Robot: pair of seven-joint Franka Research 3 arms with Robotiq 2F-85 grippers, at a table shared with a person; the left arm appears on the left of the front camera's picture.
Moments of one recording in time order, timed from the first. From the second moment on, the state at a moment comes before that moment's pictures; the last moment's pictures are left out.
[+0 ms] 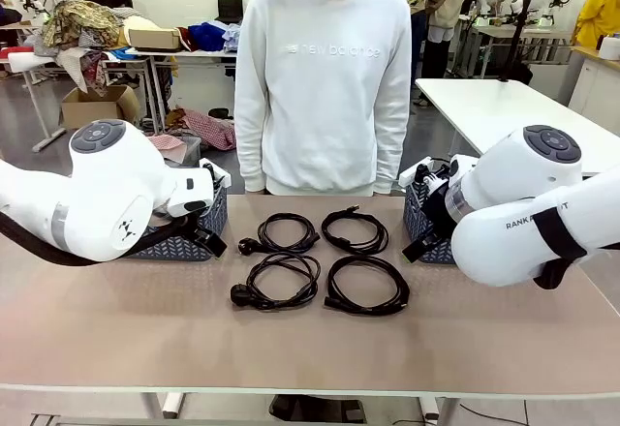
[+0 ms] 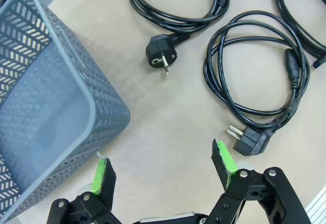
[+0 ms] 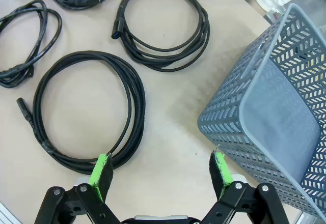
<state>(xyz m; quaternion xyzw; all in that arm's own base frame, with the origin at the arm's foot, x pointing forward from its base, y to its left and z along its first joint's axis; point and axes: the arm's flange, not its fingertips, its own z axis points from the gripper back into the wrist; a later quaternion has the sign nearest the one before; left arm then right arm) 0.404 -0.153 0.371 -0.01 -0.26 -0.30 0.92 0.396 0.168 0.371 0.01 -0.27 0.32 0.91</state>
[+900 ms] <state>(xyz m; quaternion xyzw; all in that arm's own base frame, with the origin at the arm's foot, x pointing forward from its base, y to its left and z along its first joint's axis) 0.402 -0.144 0.402 -0.01 -0.28 -0.30 0.91 0.393 0.165 0.396 0.03 -0.27 0.31 0.91</state>
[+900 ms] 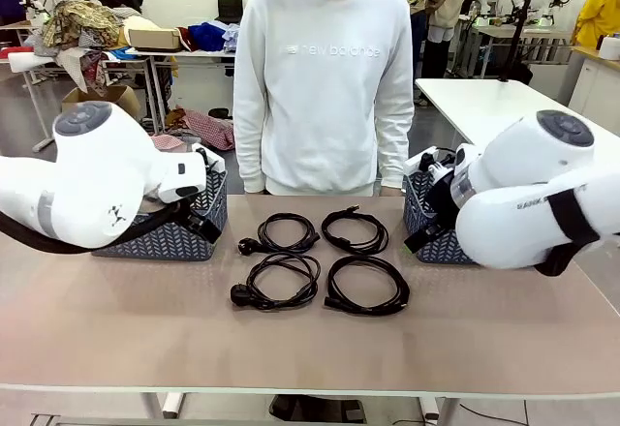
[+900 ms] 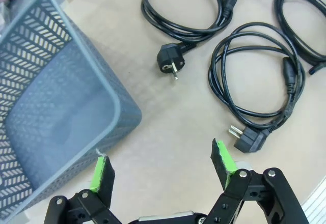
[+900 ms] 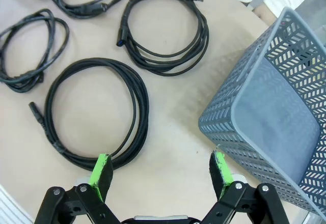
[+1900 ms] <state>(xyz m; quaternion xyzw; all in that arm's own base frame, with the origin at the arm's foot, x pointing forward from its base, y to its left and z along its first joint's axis) 0.389 -0.048 0.481 -0.15 -0.30 -0.39 0.86 0.403 0.063 0.482 0.18 -0.30 0.34 0.87</state>
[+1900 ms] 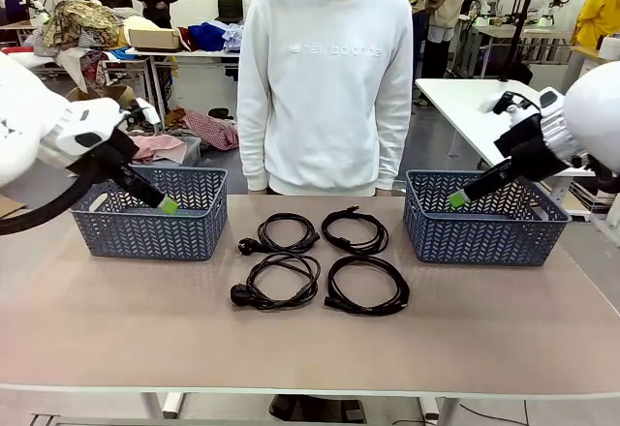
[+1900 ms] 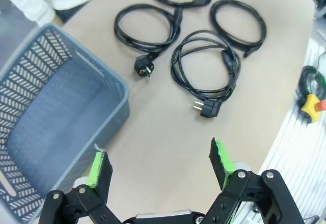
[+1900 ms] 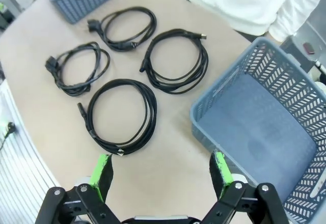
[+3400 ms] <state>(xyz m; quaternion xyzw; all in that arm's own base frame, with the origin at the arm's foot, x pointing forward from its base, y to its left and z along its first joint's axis) 0.401 -0.036 0.498 -0.17 -0.29 -0.38 0.86 0.404 0.047 0.488 0.20 -0.31 0.33 0.87</state>
